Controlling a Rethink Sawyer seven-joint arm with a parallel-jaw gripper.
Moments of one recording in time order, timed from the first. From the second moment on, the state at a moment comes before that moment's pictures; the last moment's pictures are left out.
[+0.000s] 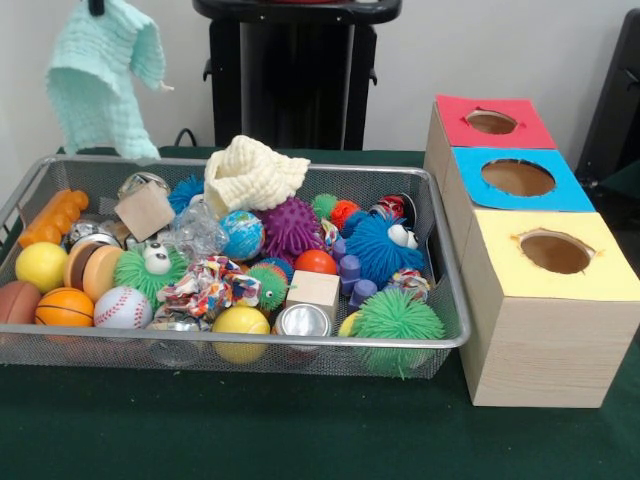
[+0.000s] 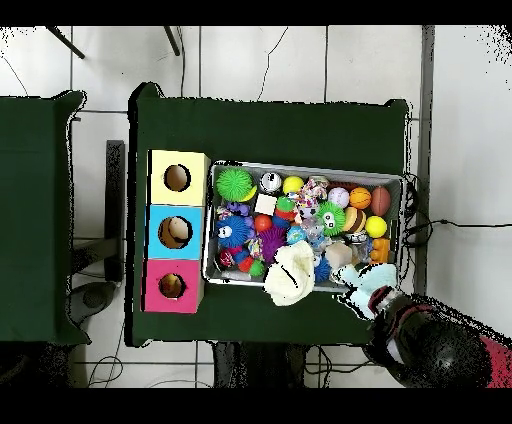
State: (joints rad) arm -1.02 -1.20 0.37 2.09 -0.33 0.71 2.04
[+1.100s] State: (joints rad) arm -0.75 -1.20 0.32 2.09 -0.27 0.71 2.04
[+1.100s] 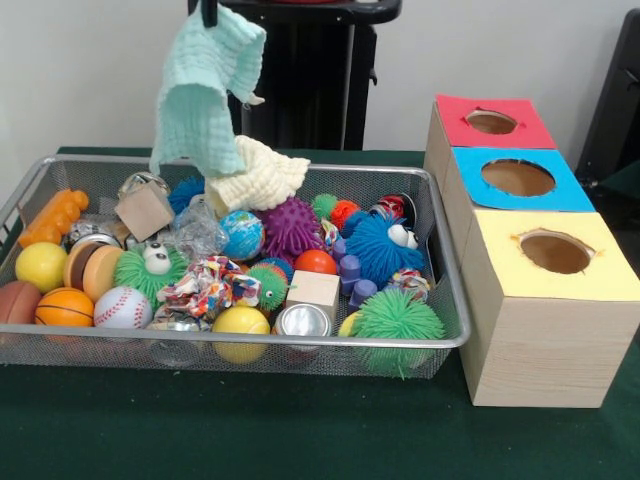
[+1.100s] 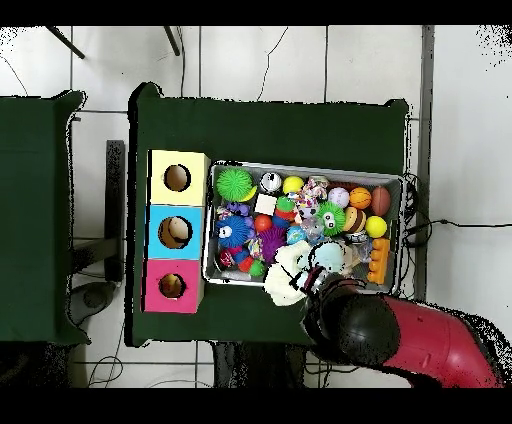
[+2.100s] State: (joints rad) arm -0.61 -1.15 0.18 2.08 -0.26 0.71 2.04
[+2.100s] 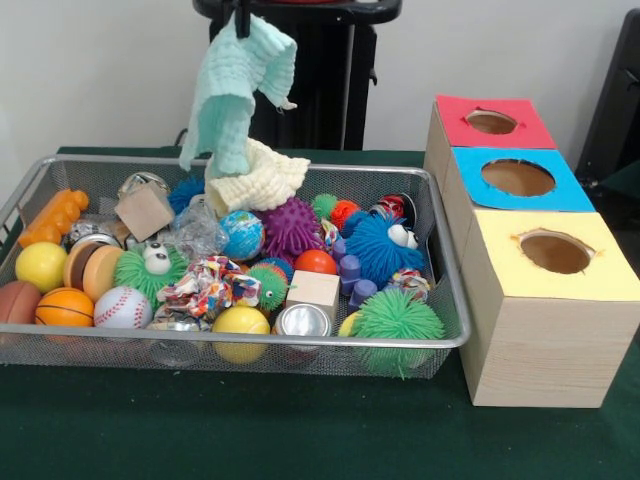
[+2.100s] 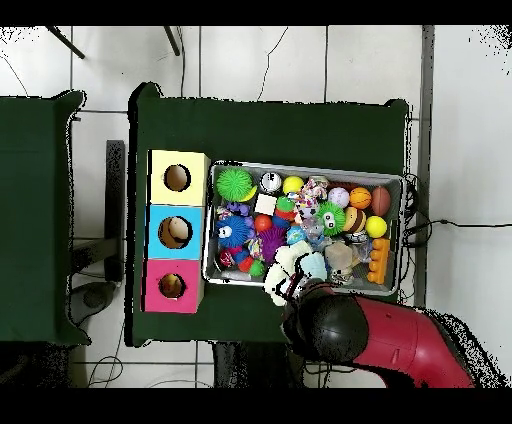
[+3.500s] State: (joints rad) arm -0.62 -1.12 0.09 2.07 -0.24 0.71 2.04
